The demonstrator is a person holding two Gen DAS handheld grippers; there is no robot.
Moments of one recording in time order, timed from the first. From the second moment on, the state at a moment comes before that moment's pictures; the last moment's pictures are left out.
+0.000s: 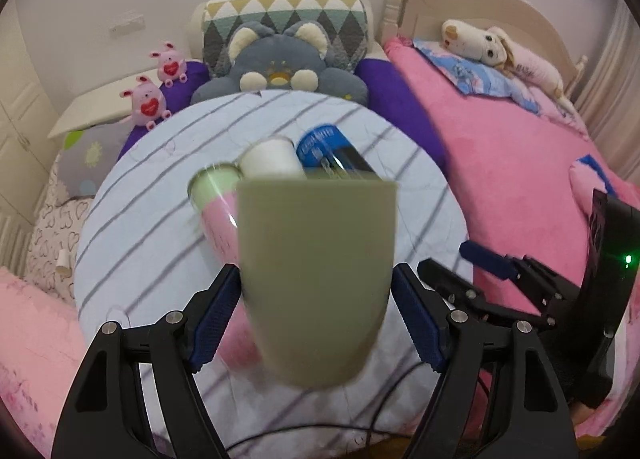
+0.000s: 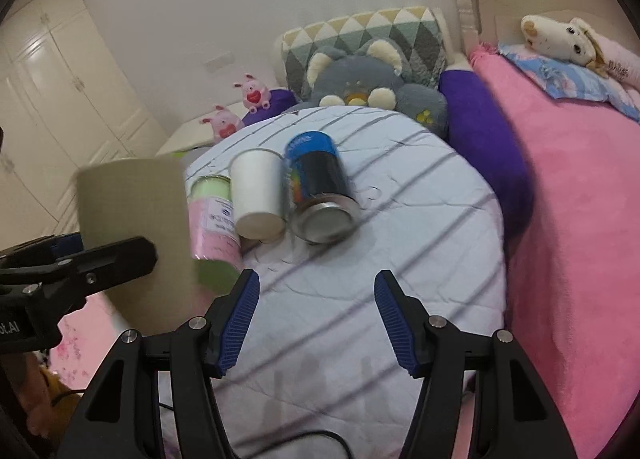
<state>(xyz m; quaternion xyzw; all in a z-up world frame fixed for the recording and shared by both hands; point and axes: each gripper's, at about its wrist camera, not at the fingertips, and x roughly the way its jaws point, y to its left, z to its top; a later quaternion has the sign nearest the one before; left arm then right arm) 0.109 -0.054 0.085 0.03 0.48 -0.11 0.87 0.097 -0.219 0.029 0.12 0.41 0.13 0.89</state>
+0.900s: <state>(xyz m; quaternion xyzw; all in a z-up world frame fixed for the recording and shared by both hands) 0.081 -0.079 0.019 0.00 0.52 -0.10 0.85 0.050 -0.263 -0.006 0.14 0.43 0.10 0.89</state>
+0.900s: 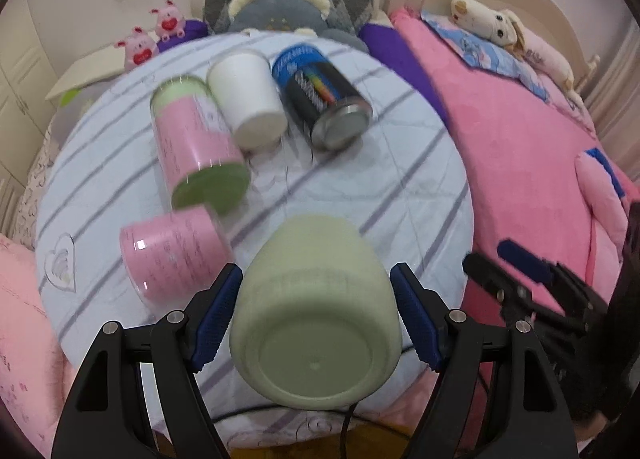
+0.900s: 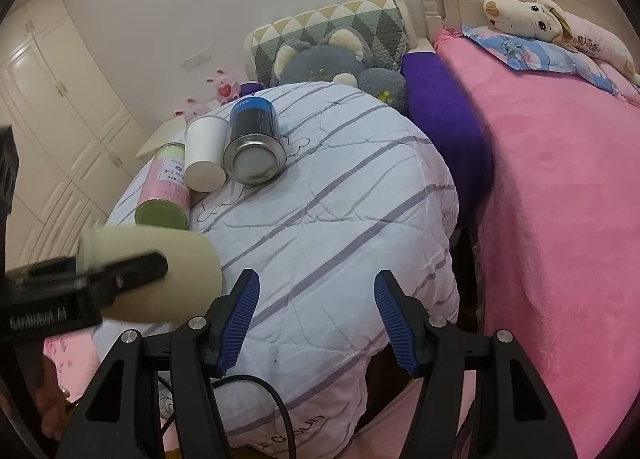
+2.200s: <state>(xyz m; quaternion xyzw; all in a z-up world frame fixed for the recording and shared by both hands) 0.106 -0.062 -0.016 -0.03 0.53 -0.11 0.84 0.041 -0.244 0.005 0.12 0.44 0.05 0.89</state>
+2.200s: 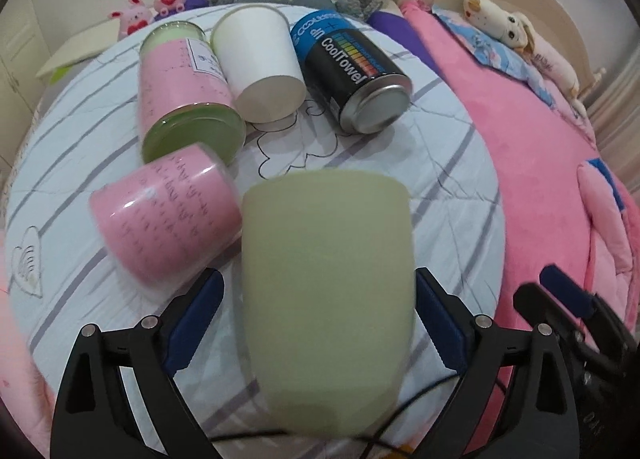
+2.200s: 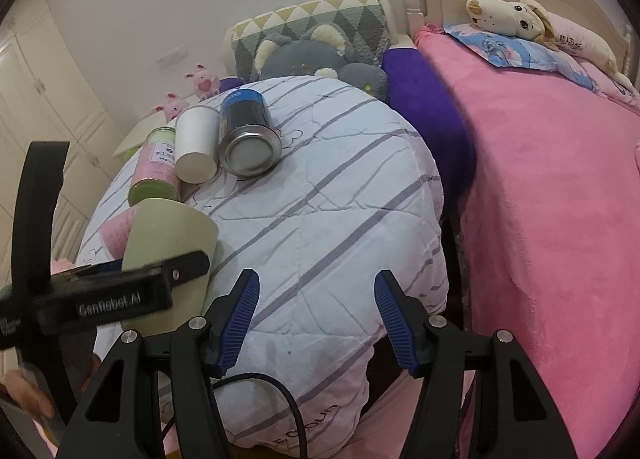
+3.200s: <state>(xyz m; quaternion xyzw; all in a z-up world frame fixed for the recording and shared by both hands) 0.002 -0.016 0.009 0.00 0.49 -0.06 0.87 -0.027 -0.202 0.024 0.08 0.43 0.09 0.90</state>
